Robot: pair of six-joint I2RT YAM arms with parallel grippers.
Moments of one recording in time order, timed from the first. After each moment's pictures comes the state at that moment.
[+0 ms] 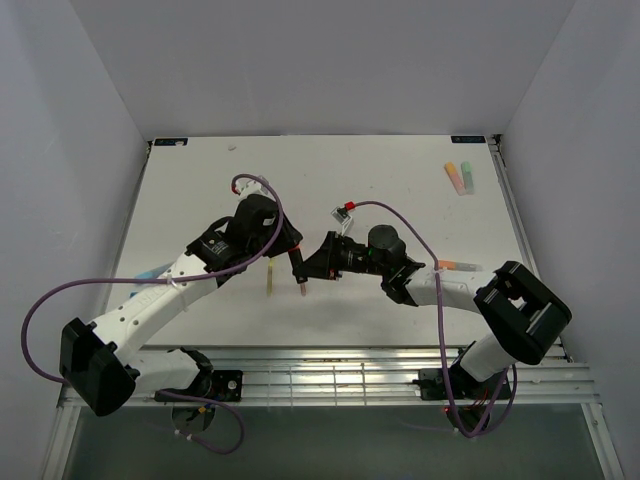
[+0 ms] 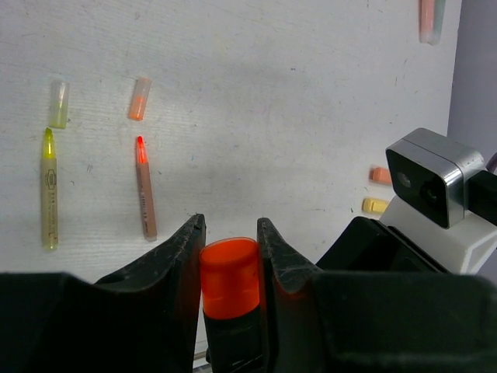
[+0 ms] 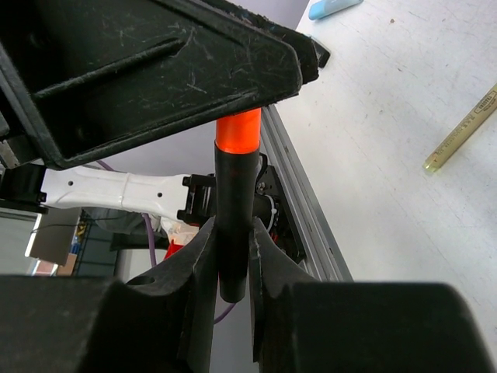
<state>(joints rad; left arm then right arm) -0.69 1.21 1.05 -0.49 -0.21 -0.87 0.81 1.52 0.66 0.81 -0.60 1.09</state>
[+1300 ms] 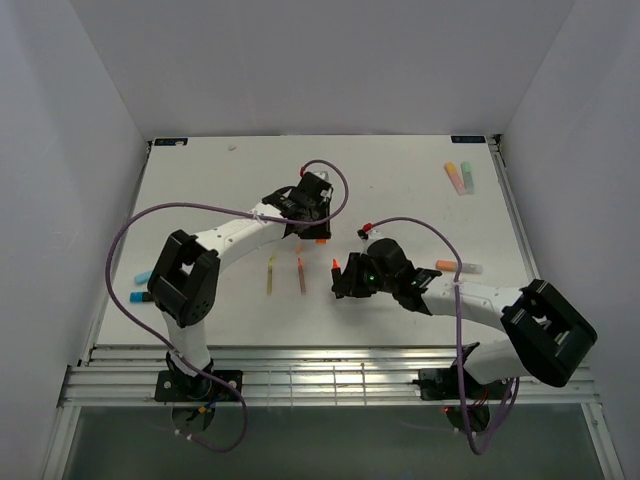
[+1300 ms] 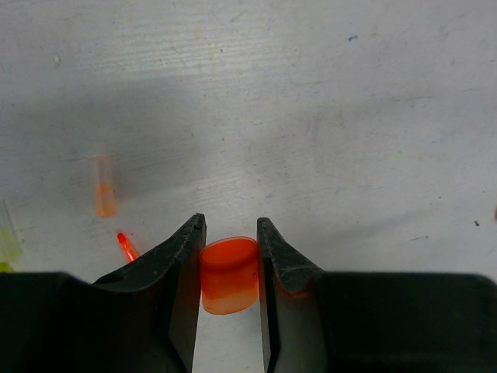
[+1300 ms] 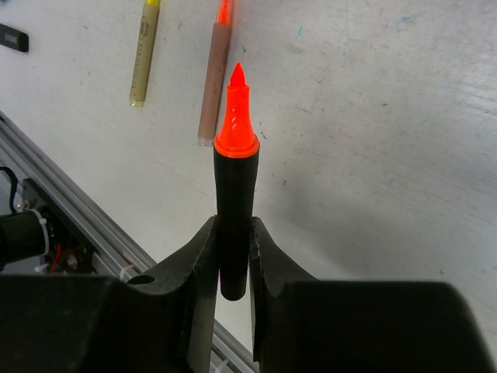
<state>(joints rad) -0.68 1.82 1.40 -0.48 -0.09 -0.57 0.82 1.34 0.58 0.13 -0.14 0.71</state>
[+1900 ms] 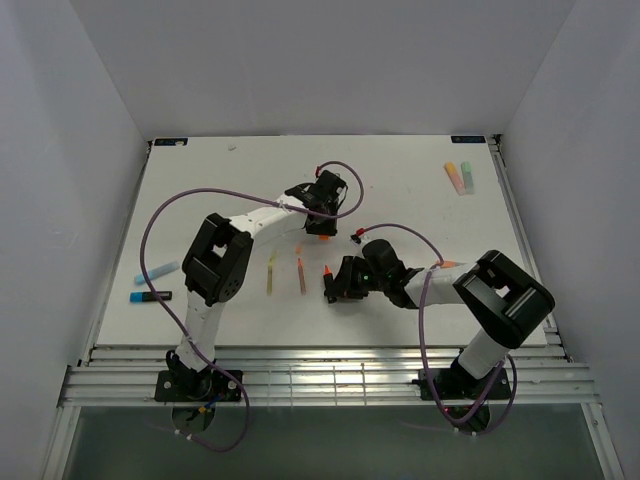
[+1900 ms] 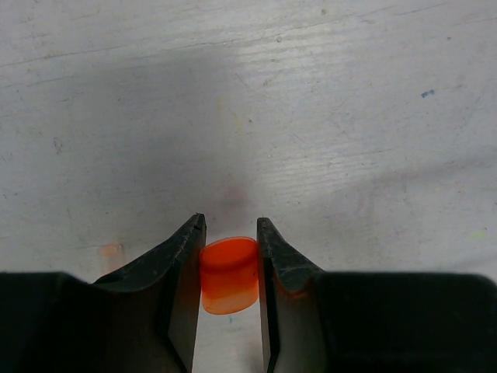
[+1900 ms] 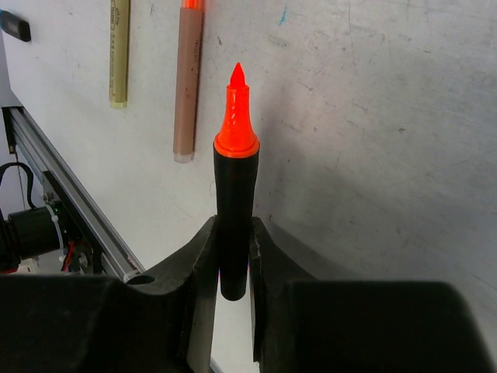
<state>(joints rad) -0.68 2.10 1.61 -0.53 -0.17 -0.46 0.75 1.62 0.56 0.41 -0.34 0.78</state>
